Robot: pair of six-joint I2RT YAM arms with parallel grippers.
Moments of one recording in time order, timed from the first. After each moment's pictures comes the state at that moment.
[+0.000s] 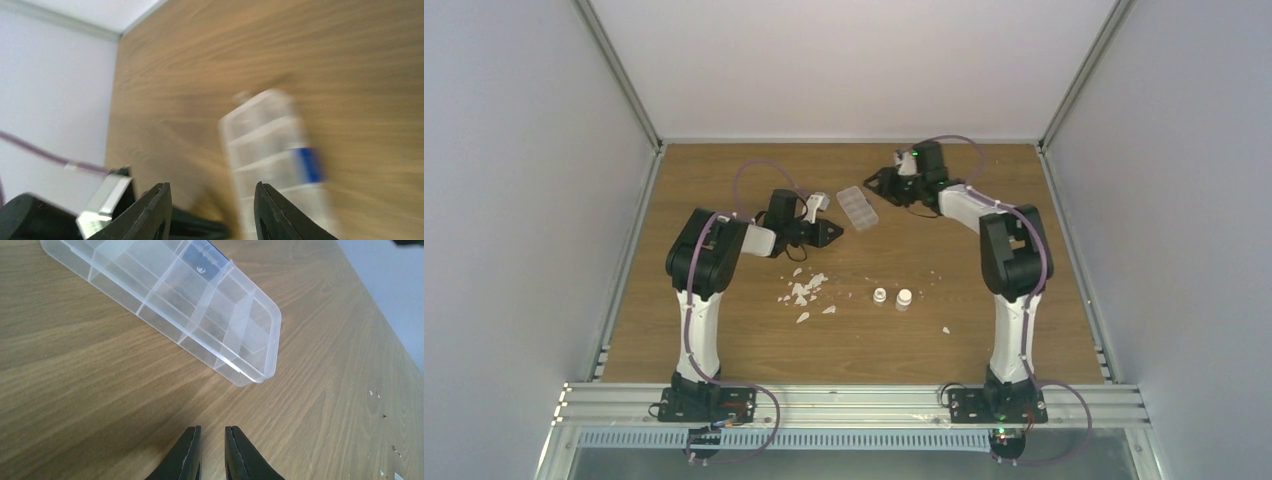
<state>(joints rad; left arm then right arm) -0.34 2.14 1.10 0.38 0.69 -0.25 0.33 2.13 1.50 -0.05 -0.62 0.79</state>
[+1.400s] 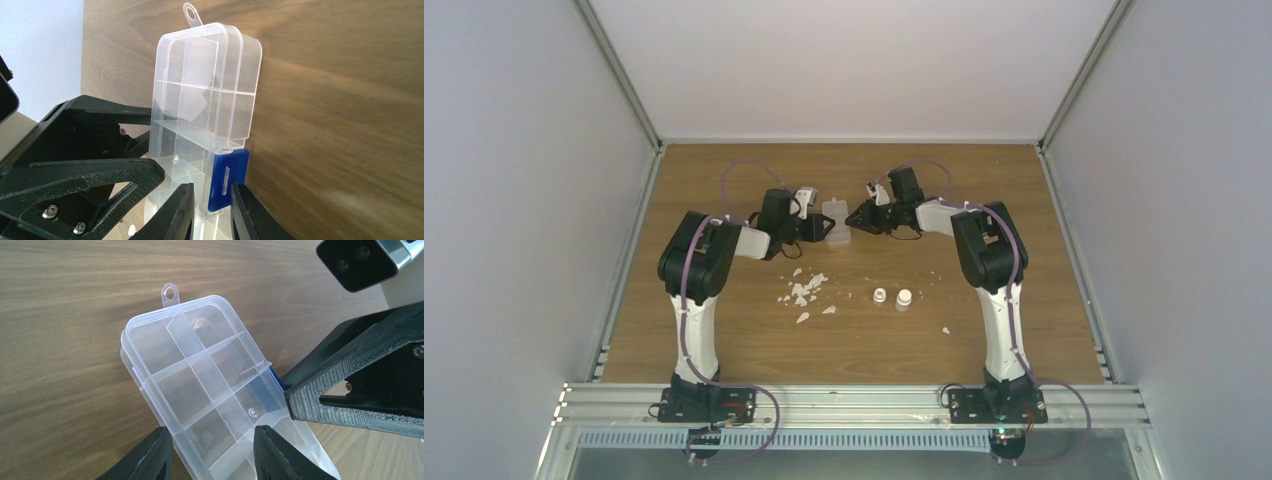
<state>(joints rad) -0.33 2.09 1.05 0.42 0.50 -0.31 0.38 2.26 1.46 -0.05 -0.74 0.64</state>
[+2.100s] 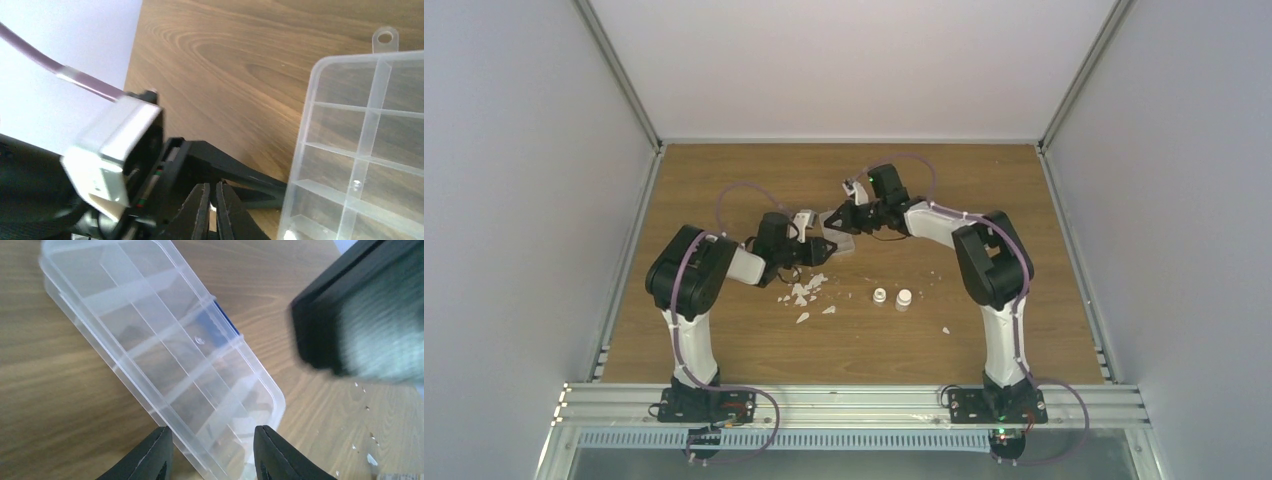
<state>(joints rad) -0.37 1.94 0.77 0.59 0.54 -0.40 0.50 2.13 1.43 -0.05 -0.76 0.68</state>
